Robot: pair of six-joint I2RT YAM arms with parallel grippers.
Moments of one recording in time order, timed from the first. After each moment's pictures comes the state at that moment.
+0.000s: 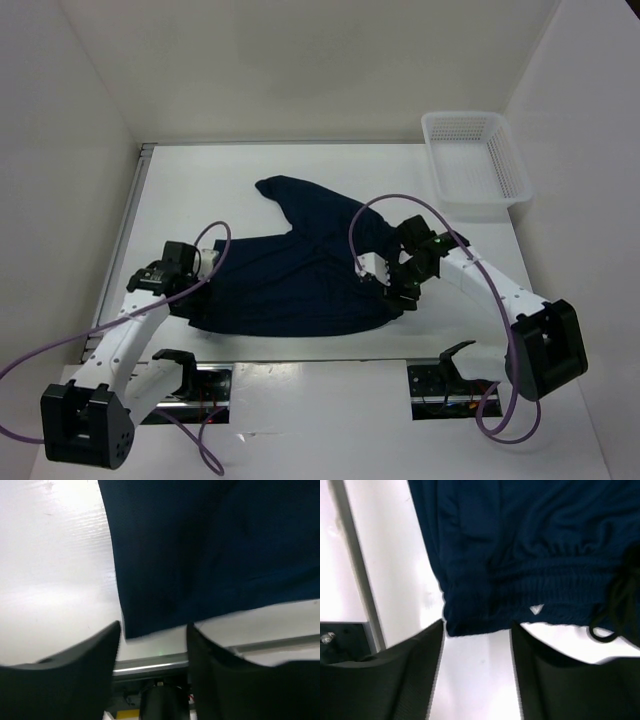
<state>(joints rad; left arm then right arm) -0.08 0.93 0.61 -0.92 0.01 0.07 0.41 1.26 0.83 -0.91 -0.46 -1.04</state>
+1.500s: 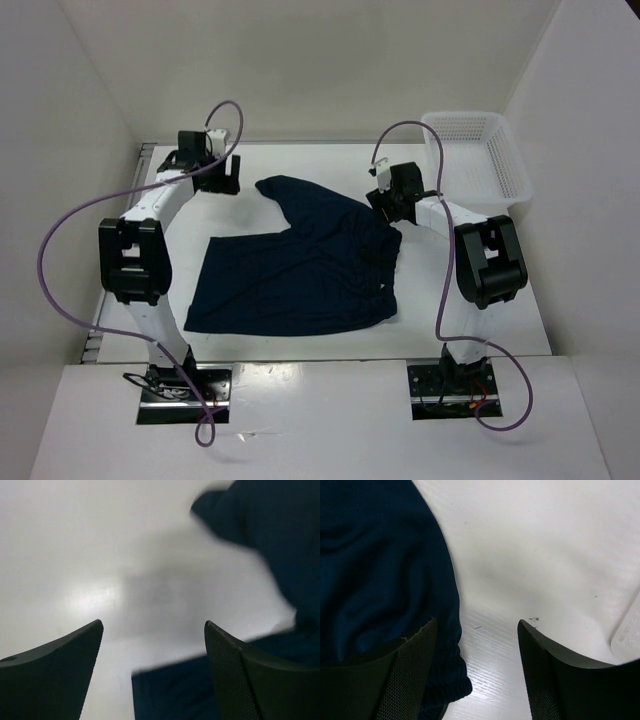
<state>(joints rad) -0.01 1.85 1.43 -0.42 0.11 0.07 0.25 1.84 1.19 -0.17 0.01 -0.30</state>
